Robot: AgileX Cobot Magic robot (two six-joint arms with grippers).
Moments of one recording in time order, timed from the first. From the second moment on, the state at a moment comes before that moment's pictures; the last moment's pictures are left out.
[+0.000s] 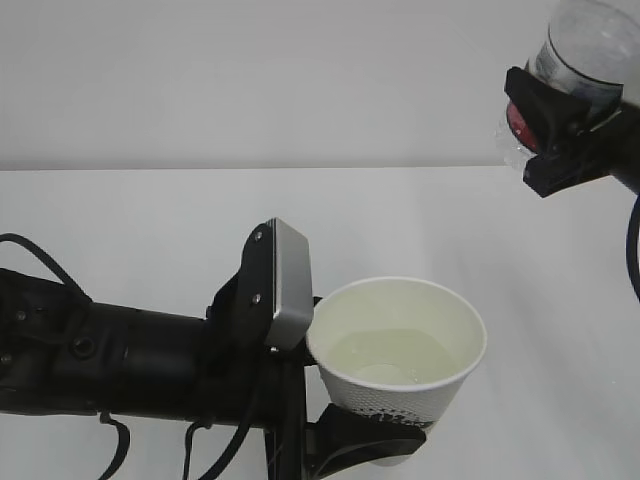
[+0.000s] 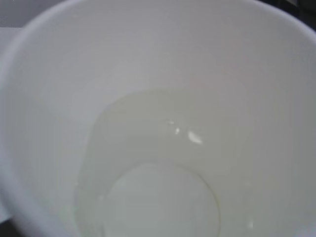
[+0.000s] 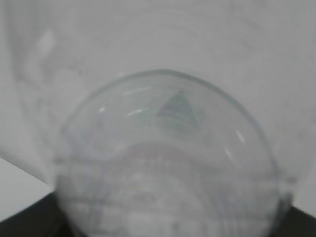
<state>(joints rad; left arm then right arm) -0.75 1.78 -0.66 0.97 -0.88 -0.47 0.21 1.40 -0.48 -0.22 -1.00 -0.18</state>
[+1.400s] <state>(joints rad) -0.75 1.78 -0.66 0.97 -0.88 -0.47 0.21 1.40 -0.48 0.03 -0.76 -0.07</state>
